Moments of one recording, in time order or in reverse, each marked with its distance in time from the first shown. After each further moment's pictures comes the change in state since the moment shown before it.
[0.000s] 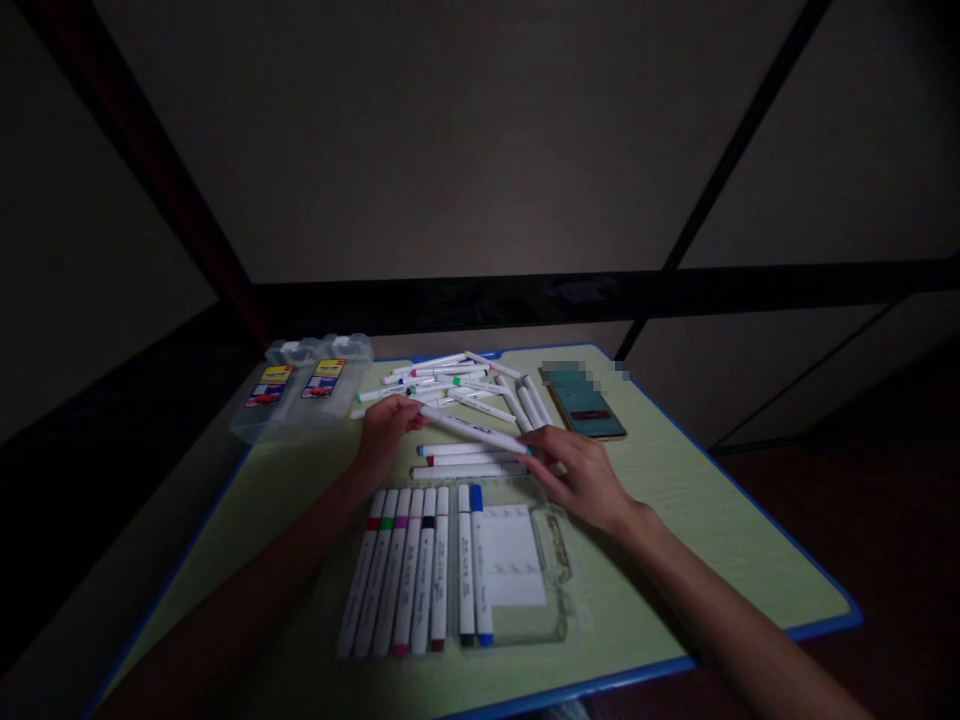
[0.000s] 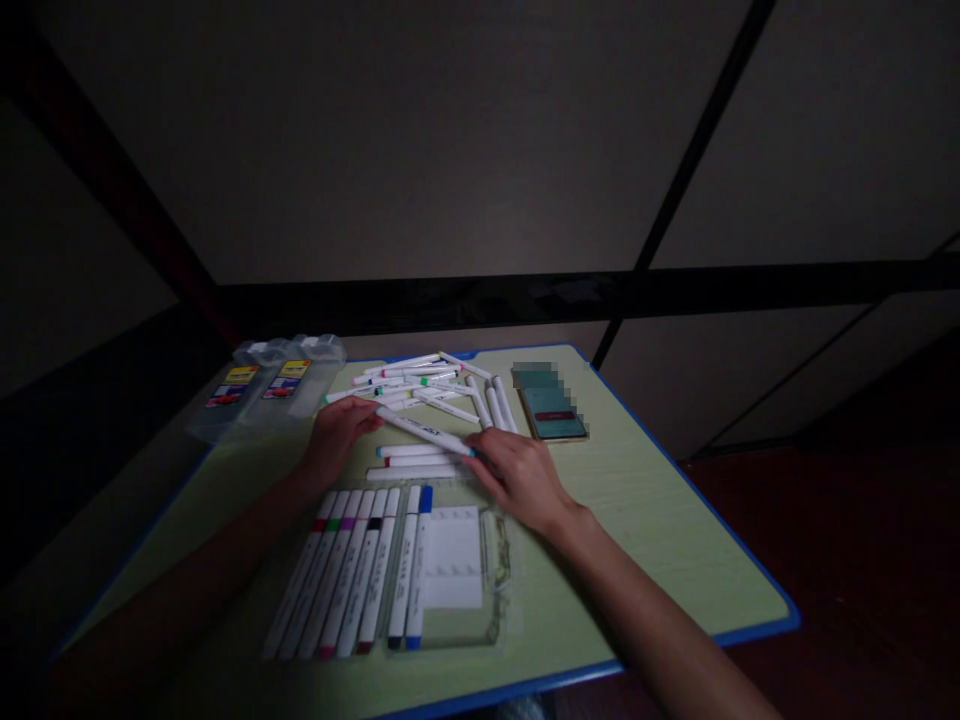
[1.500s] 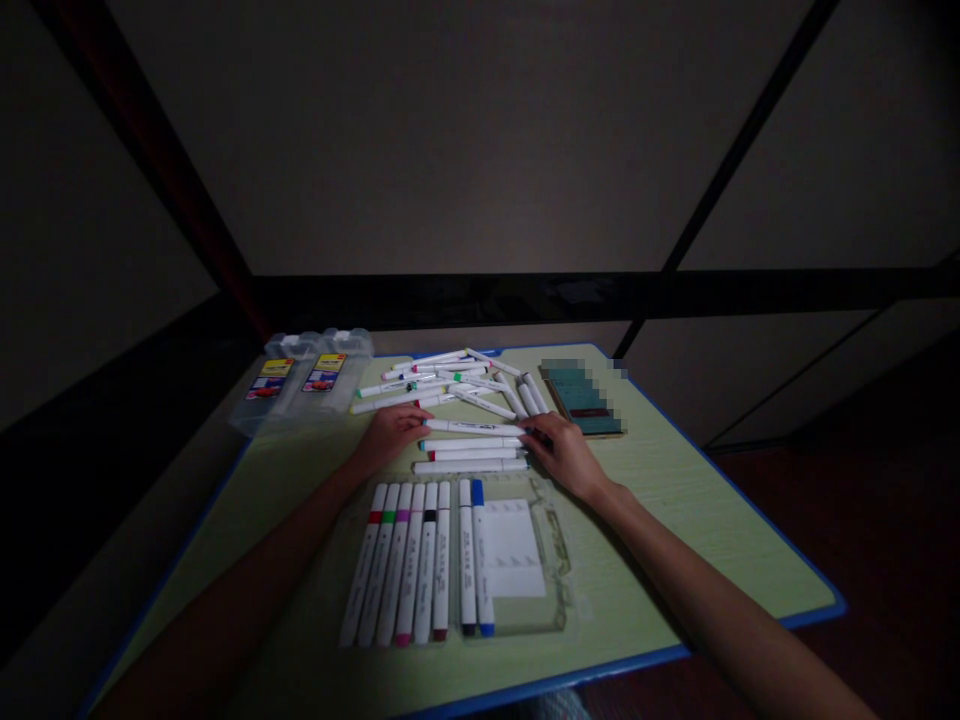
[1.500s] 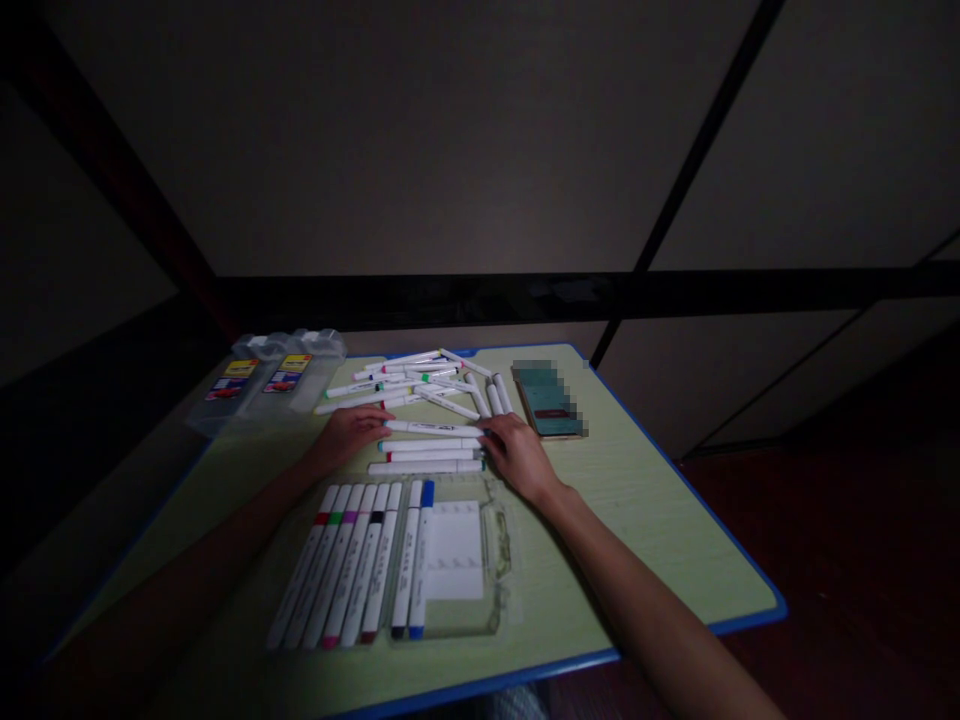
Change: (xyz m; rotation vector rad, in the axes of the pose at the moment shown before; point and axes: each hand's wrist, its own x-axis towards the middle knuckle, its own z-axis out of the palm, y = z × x) left_hand 0.007 -0.015 -0.016 0.314 -0.277 0.118; right_hand -0.002 0.041 0.033 0.063 -0.051 0.253
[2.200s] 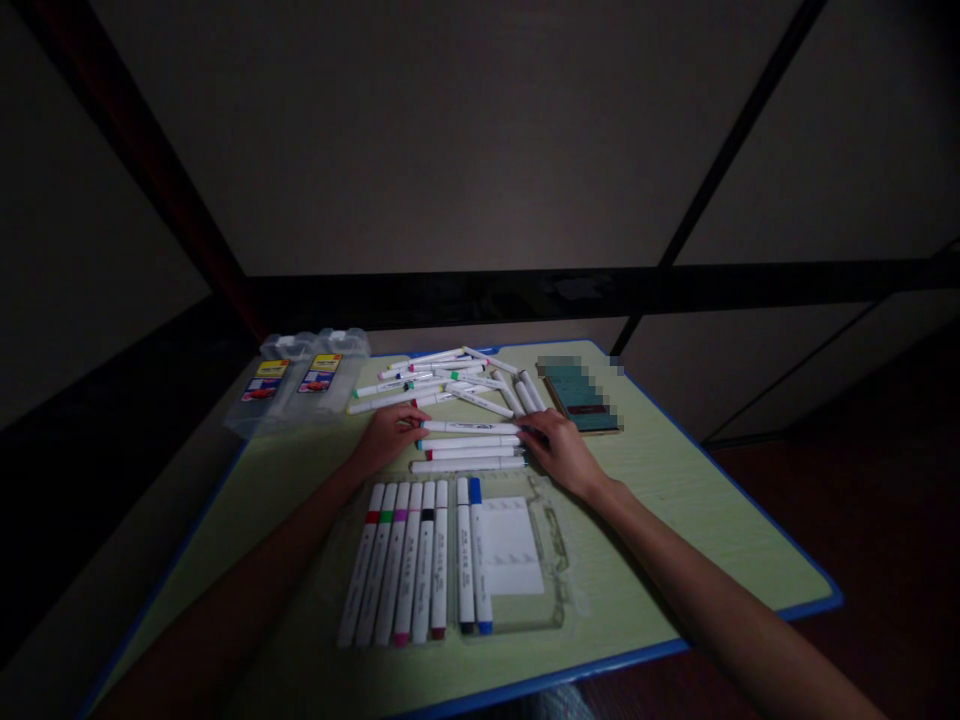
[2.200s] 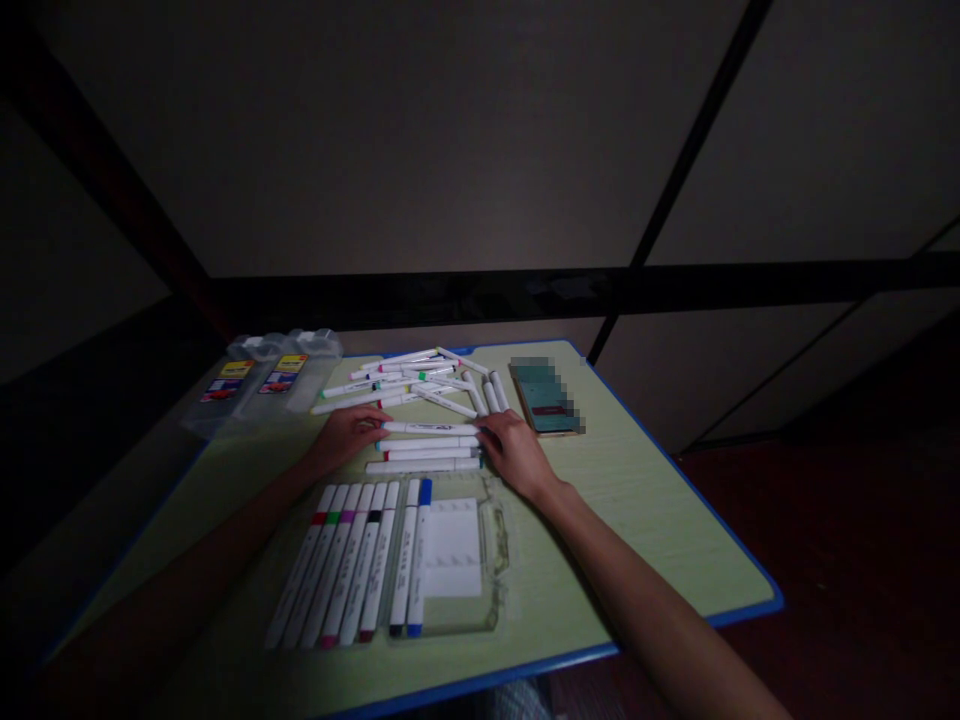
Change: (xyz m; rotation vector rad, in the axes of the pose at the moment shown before) left_hand -0.001 0.002 0.001 0.070 0.007 0.025; right_hand -0.001 0.007 0.004 -0.027 -0.004 -0.017
